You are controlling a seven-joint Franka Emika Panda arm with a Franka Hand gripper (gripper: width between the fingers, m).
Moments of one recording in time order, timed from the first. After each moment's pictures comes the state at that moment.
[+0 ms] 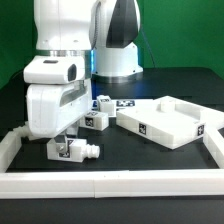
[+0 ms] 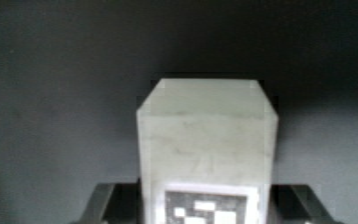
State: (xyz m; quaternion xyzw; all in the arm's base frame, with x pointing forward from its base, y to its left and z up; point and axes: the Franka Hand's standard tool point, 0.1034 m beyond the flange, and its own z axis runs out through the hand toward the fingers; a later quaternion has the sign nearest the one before) arm 0.557 -0.114 0.017 0.78 0.61 0.05 0.07
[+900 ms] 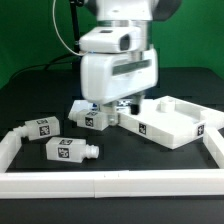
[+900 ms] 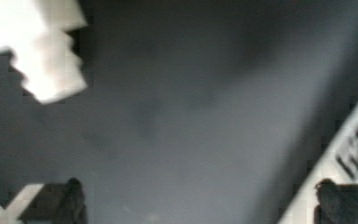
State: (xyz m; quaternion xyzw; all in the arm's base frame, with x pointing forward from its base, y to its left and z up) arm 0.531 0.007 0.056 0.88 0.48 0.05 0.04
